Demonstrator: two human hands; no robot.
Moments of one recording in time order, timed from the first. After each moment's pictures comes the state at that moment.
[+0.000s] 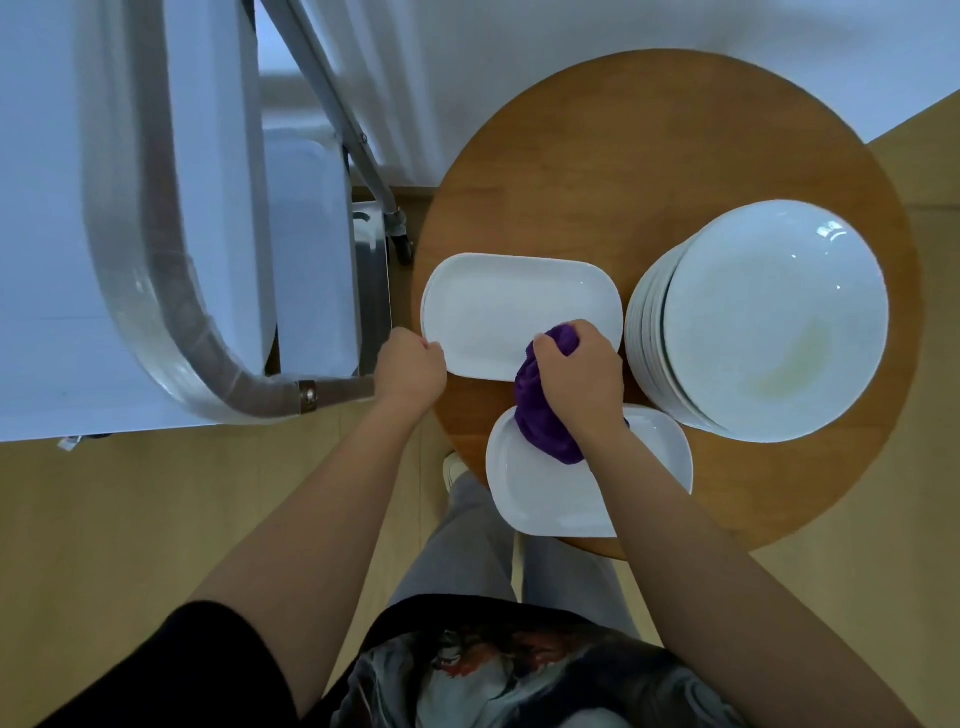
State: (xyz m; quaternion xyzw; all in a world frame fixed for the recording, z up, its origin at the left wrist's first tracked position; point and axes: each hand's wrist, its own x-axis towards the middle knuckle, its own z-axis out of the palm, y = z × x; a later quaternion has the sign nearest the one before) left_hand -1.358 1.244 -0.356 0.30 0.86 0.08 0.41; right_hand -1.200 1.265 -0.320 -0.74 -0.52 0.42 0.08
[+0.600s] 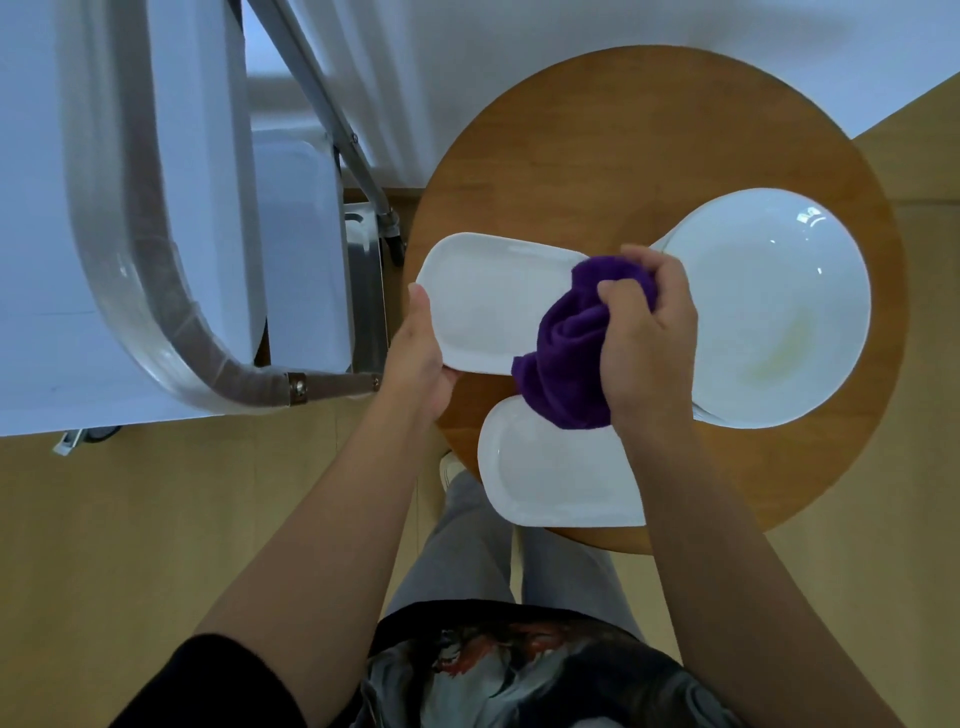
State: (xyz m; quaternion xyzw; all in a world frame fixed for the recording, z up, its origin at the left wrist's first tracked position) left_hand -1.324 1.255 -0.297 -0.04 0.68 0.44 0.59; right_hand -1.183 1.269 -0.234 -0.68 -0.37 0.51 0.37
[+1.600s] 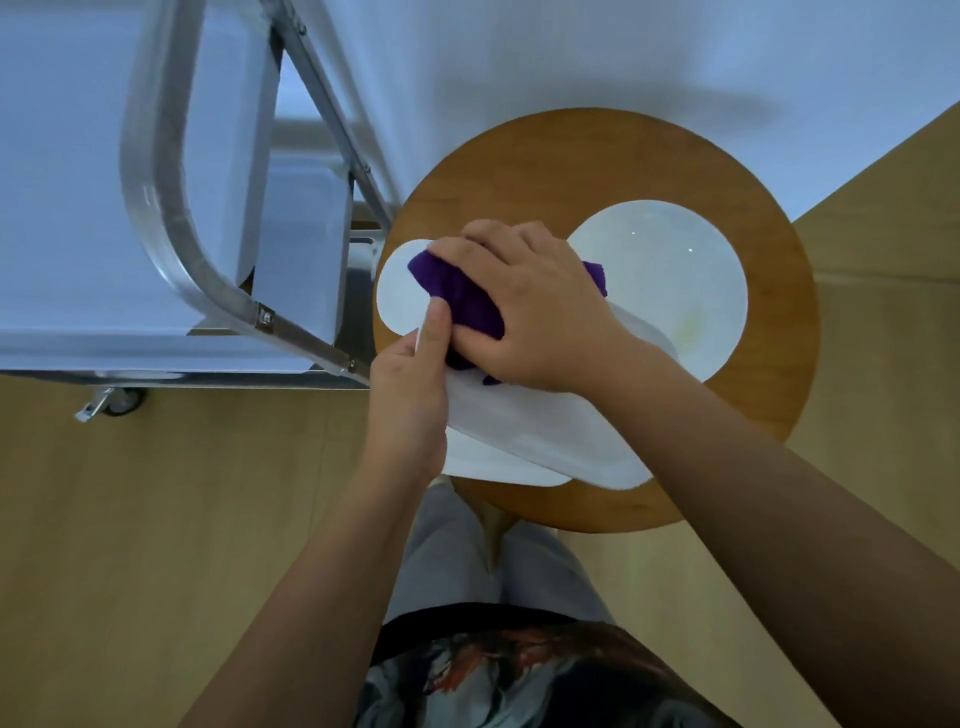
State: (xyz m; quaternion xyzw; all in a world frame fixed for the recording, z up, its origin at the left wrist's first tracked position) left_hand -1.217 1.162 -0.192 0.16 0.63 0.57 0.50; right_hand -1.122 1.257 -0.173 -0.33 -0.91 0.22 0.09
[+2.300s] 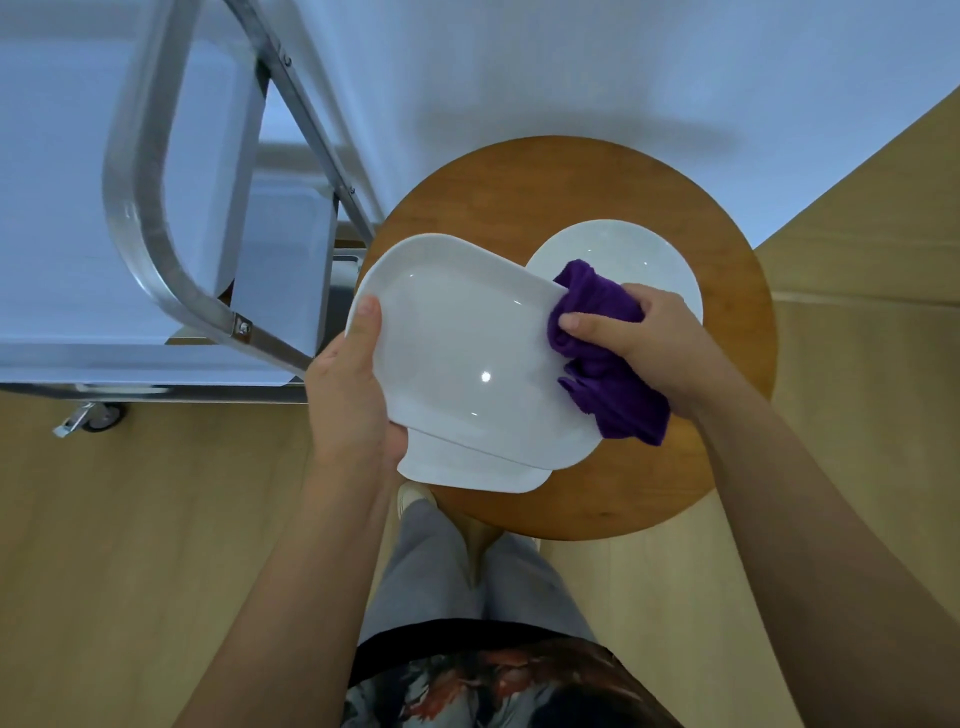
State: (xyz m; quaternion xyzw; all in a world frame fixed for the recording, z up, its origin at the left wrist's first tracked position) left_hand -1.216 1.160 -0.182 0.04 0.60 0.64 0.47; right_hand -1.019 1.268 -0.177 -0.58 -0.53 0.60 0.15
